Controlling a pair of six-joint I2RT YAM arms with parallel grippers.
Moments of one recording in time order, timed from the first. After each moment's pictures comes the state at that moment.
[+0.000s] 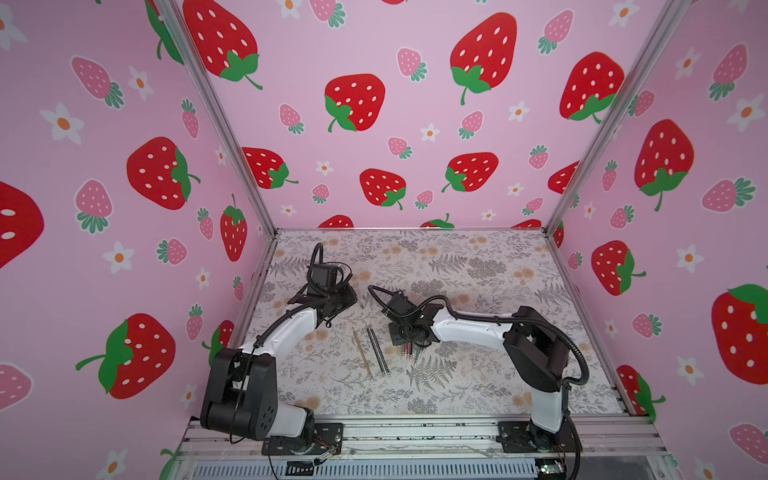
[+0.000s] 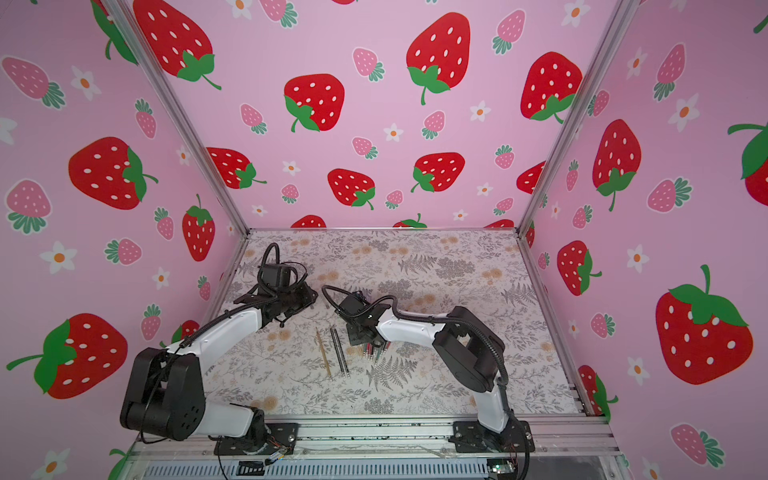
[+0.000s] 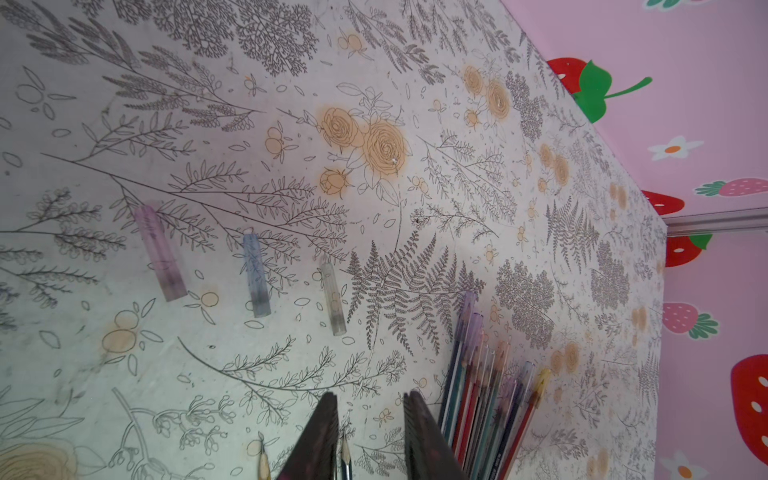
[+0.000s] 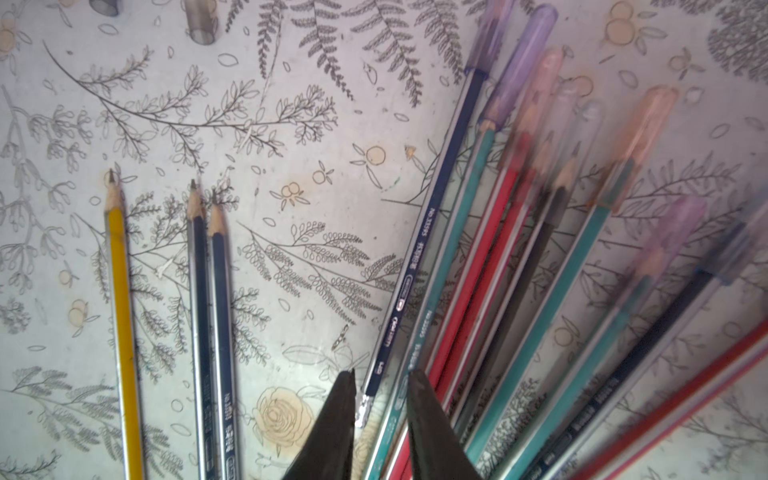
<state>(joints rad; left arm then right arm) -0.18 1.41 0.86 -0.28 0.16 -0.68 1.09 1.95 1.33 -0.49 0.19 0.62</state>
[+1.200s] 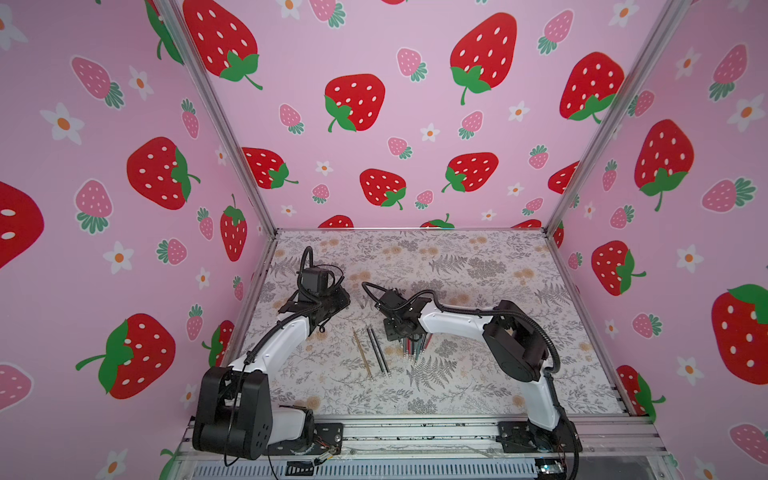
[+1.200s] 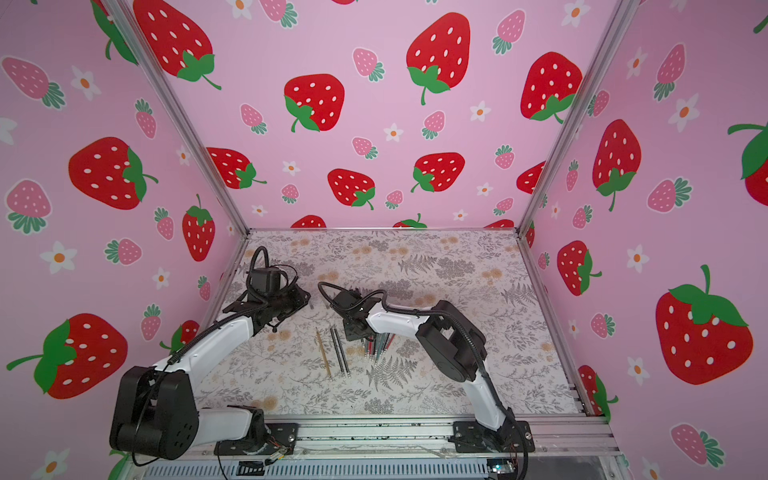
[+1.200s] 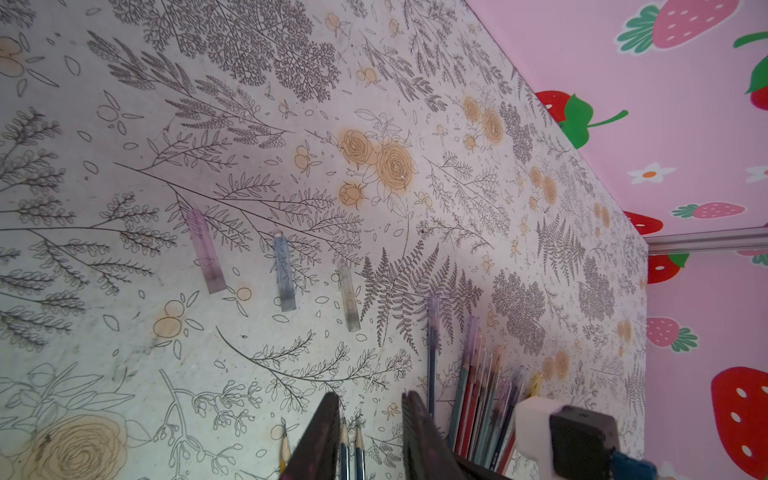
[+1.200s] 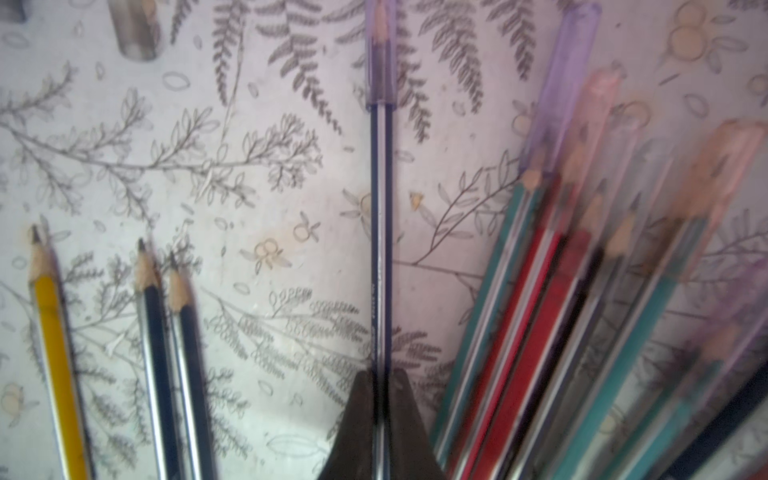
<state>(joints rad) -0.13 1.33 0.81 -0.27 0.18 -0.68 1.09 2.09 1.46 -0.56 0.17 0.62</state>
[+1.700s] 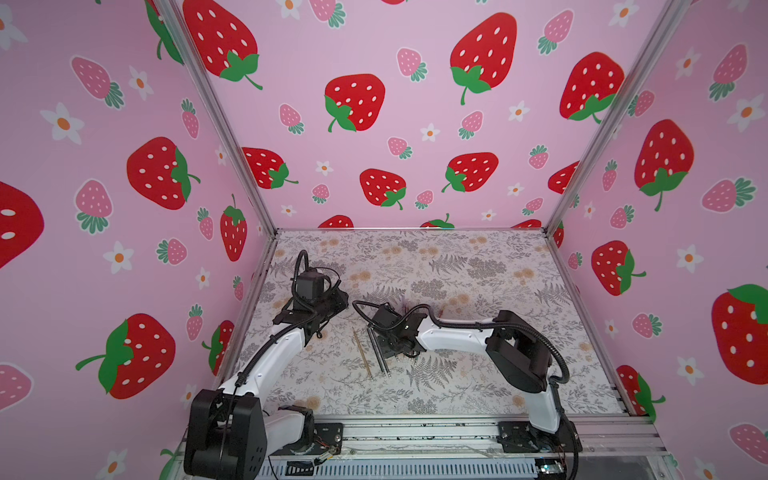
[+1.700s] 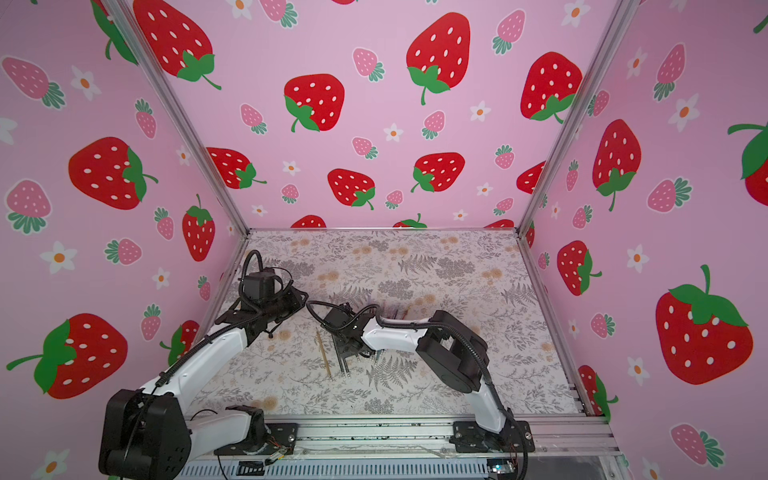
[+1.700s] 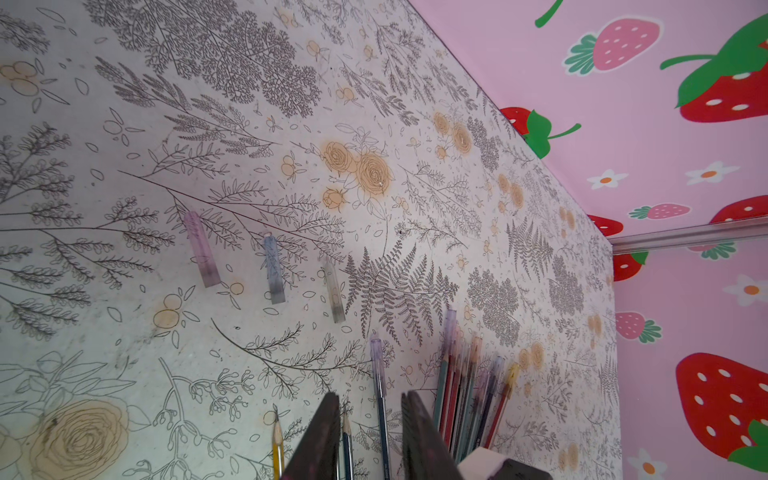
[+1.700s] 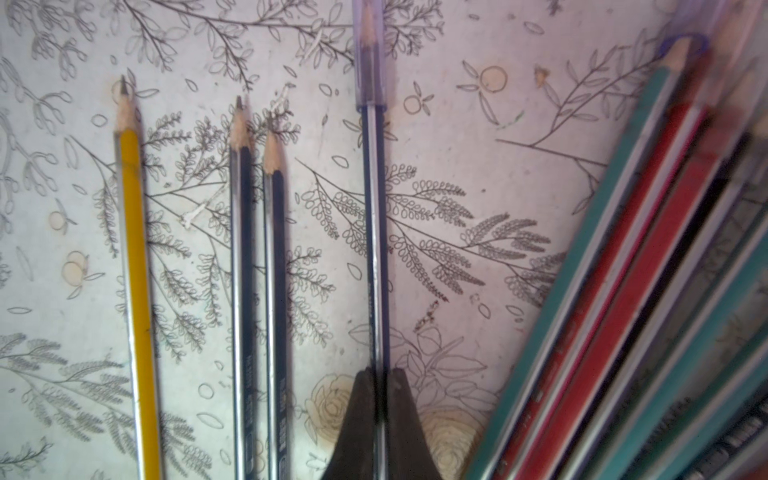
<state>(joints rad) -0.13 1.20 0.74 -0.25 0.19 -0.69 1.19 2.05 1.39 -0.53 0.18 0.65</state>
